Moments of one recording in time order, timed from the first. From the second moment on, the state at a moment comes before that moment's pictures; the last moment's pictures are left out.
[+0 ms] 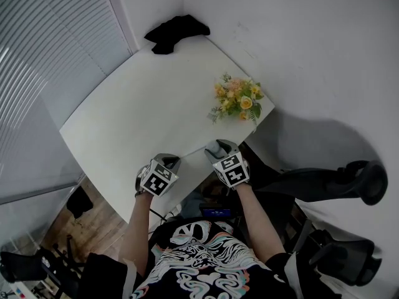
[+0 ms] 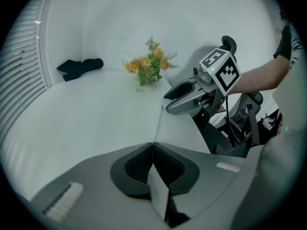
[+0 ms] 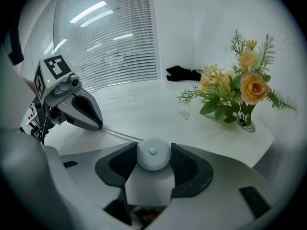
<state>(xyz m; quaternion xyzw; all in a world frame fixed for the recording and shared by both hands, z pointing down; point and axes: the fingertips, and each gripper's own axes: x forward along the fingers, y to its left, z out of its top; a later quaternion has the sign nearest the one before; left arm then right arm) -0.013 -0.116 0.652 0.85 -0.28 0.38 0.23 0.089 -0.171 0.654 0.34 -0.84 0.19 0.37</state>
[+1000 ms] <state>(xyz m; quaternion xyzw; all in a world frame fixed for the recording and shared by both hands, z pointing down) -0.065 -0.082 0.653 0.83 -0.33 0.37 0.26 0.092 -0.174 0.656 0.35 -0.83 0.20 0.37</state>
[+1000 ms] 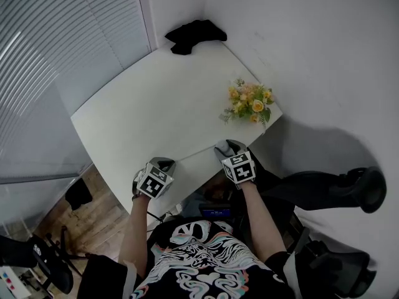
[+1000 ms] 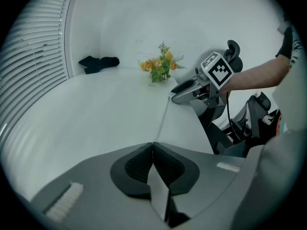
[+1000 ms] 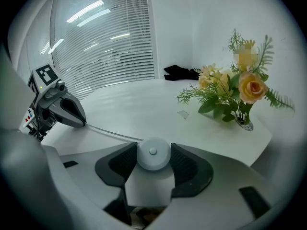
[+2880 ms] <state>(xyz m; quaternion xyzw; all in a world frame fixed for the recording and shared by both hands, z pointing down) -0.160 -0.002 0.656 0.76 -0.43 0.39 0.29 0.093 -0.175 0.656 0.36 -0.83 0.20 0.38</state>
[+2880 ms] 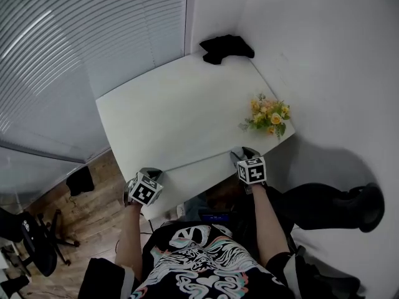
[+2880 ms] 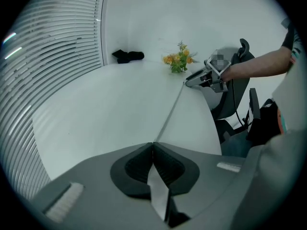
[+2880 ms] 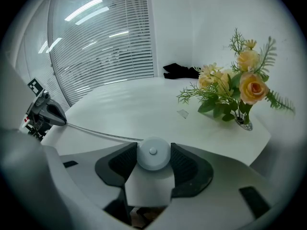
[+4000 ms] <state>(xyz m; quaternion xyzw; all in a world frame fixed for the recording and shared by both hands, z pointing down) -0.228 0.058 0.658 0.71 -0.50 0.38 0.32 0.094 -0.175 0.656 0.37 -0.82 0.20 0.38</state>
